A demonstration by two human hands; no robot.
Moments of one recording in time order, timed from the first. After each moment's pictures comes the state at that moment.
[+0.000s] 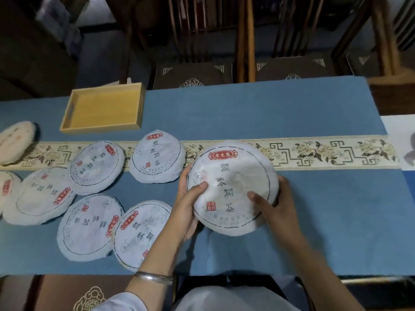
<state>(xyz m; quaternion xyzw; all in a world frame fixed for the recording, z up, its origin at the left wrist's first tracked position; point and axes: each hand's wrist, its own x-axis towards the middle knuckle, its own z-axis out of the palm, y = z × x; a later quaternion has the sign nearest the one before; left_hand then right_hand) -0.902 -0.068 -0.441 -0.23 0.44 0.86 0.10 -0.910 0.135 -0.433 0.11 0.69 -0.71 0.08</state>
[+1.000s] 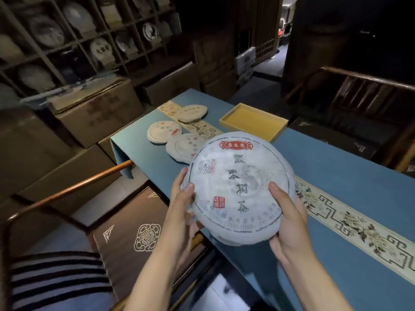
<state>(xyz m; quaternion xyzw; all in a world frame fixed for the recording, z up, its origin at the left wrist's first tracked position) -0.690 -0.115 -0.298 -0.29 0.46 0.78 -0.30 -0.833 -0.003 -0.319 -0.06 0.40 -0.83 0.37</state>
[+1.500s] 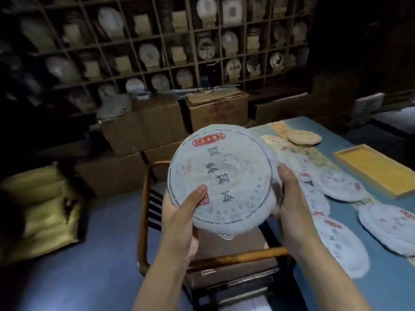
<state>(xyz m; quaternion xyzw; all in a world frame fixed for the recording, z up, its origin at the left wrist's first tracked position) -0.422 -0.084 -0.235 -0.32 0.36 0.60 -0.64 -0.598 -0.066 -0.229 -0.38 0.44 -0.66 0.48</state>
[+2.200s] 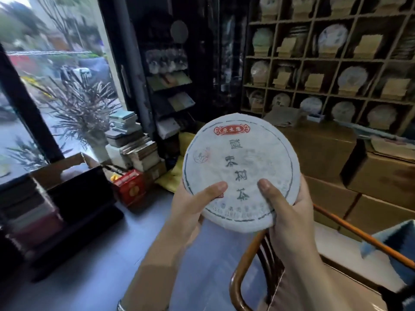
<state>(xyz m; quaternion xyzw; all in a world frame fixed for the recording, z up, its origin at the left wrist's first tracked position) -0.176 -0.066 -0.189 -0.42 0.37 0.30 -0.77 -0.308 -0.168 -0.203 -0.52 0.17 -0.49 0.68</state>
